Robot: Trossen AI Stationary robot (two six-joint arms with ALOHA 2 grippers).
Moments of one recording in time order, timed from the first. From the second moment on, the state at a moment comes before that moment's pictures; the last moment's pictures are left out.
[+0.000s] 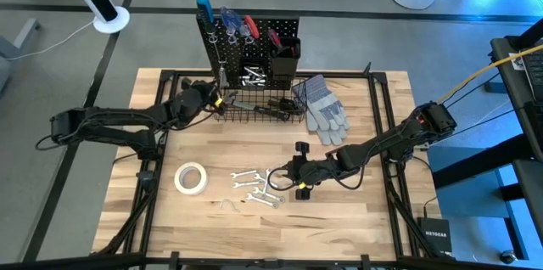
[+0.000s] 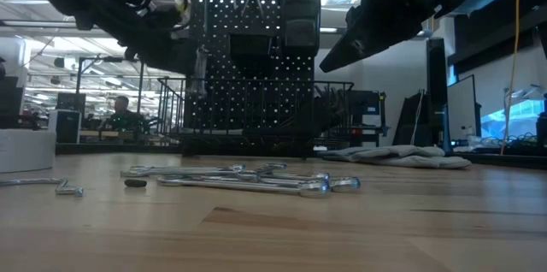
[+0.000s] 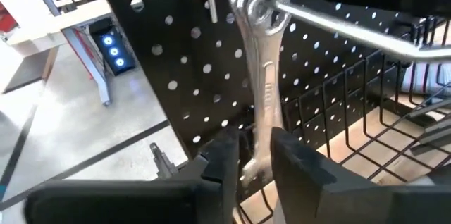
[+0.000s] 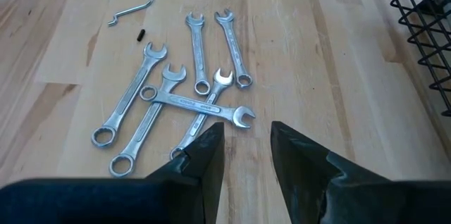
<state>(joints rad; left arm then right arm) 0.36 1.05 0.43 0.28 -0.73 -0.02 0.36 1.60 0.95 -0.11 0.35 0.15</state>
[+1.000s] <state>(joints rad) -0.32 0.84 0.55 -0.27 -0.55 -0.24 0.36 1.60 0.95 -0.06 0.35 0.16</state>
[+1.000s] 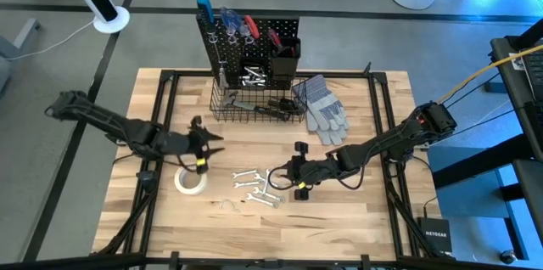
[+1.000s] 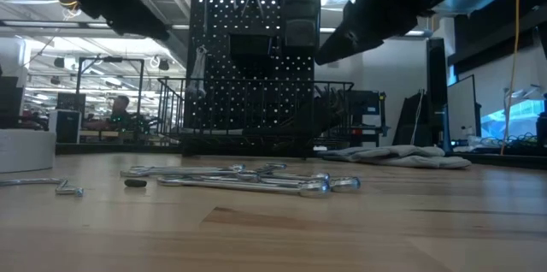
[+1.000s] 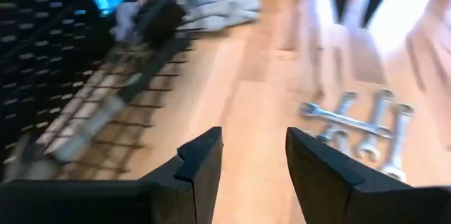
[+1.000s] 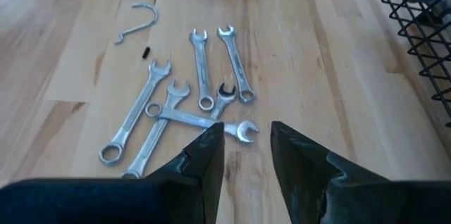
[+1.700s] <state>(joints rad) -0.33 1.46 0.71 -0.07 -0.34 -0.26 0.36 1.60 0.95 -0.05 0.35 0.16</state>
